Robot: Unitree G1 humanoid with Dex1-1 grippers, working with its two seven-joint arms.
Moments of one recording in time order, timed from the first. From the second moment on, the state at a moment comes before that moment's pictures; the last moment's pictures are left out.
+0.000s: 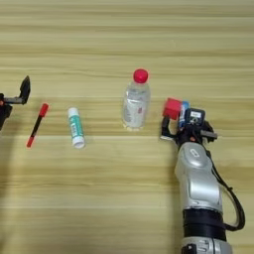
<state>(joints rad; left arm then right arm) -0.34 0.18 0.19 0.46 -0.17 -0.27 -0.22 -0.18 -0.08 -0.21 0.12 0.07 0.34 -0.10</state>
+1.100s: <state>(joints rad) -0.34 0.18 0.19 0.46 -0.18 -0.27 -0.22 -0.21 -0.09 -0.24 0.14 0.11 0.43 -0.08</state>
